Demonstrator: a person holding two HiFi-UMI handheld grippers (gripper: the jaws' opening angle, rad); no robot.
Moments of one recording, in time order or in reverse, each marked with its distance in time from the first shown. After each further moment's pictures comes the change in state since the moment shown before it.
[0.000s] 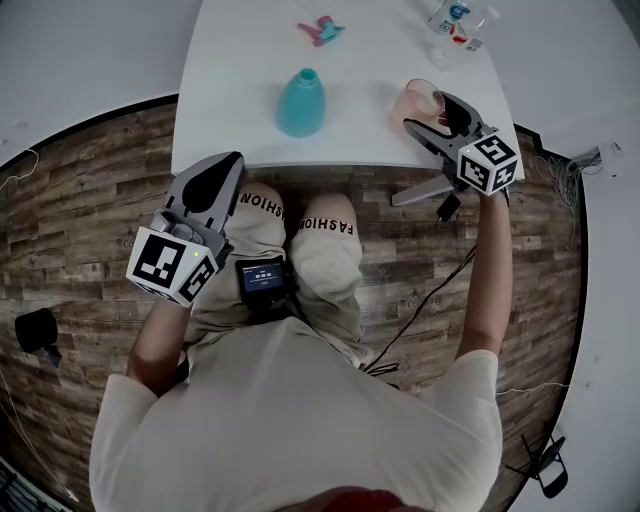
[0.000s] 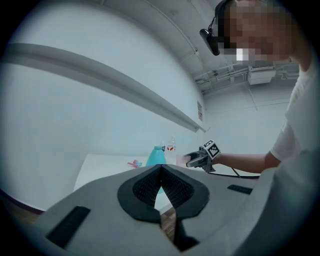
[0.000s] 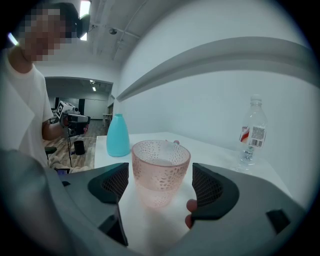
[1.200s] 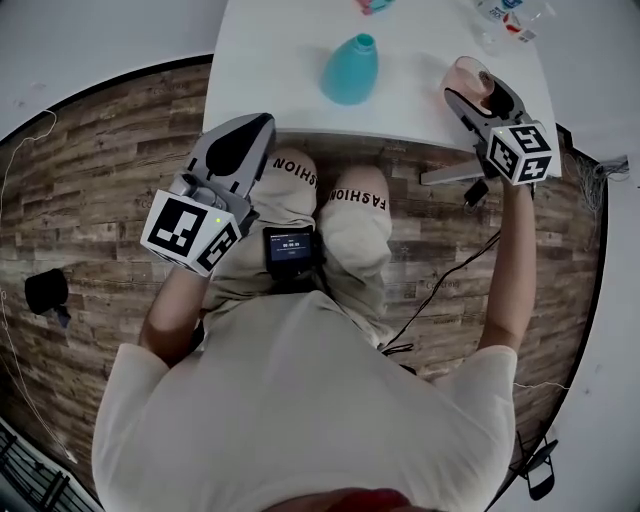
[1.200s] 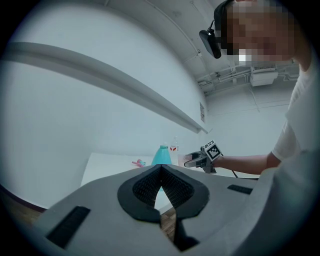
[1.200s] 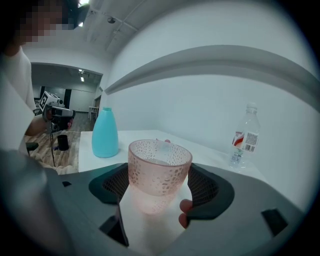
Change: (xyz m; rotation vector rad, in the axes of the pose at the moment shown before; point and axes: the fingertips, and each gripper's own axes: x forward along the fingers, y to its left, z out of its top) left arm -0.011 0.019 -0.003 -0.022 -0.012 0.022; right arm 0.020 -0.004 0.007 -0.020 0.039 -0.174
